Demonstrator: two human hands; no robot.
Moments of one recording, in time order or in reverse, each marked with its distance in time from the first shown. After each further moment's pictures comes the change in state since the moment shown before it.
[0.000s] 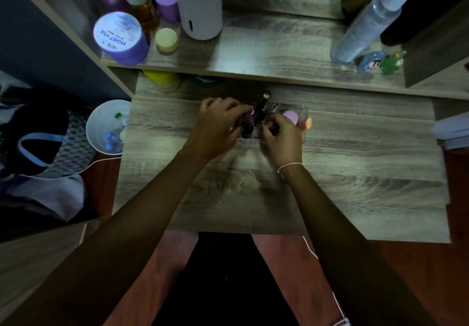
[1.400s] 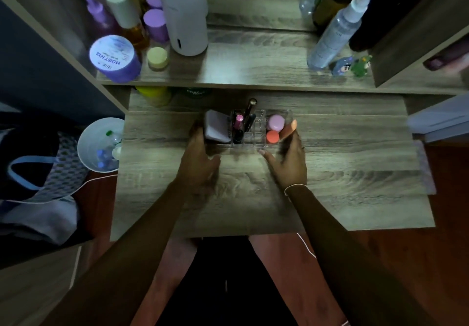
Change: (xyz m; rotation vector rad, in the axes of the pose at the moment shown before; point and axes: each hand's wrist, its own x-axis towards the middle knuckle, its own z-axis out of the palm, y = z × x) left_hand -0.046 -0.025 0.041 -0.509 0.000 -0.412; right_hand -0.042 0.043 -0.021 0.003 0.045 0.207
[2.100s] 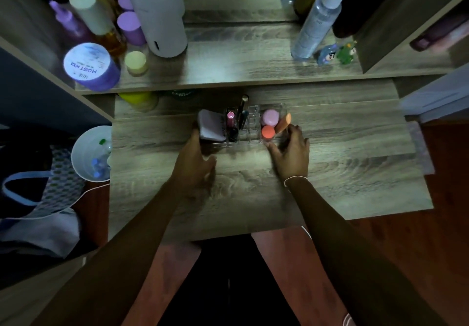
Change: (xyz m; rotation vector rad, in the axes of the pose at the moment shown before) left_hand 0.005 0.003 0.004 0.017 -0.120 0.016; right_hand 0.008 0.013 -0.007 -0.084 0.090 0.028
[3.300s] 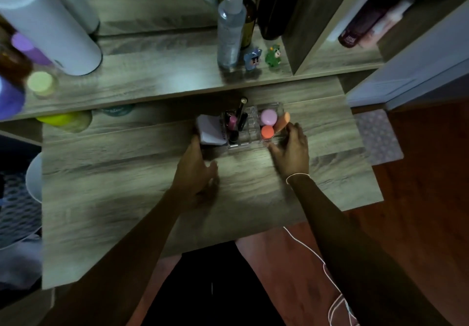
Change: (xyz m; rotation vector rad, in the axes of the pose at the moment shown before) left_hand 0.022 0.075 0.107 -0.009 -0.080 0.001; right_hand 0.051 0.100 -0.079 -0.012 0.037 0.047
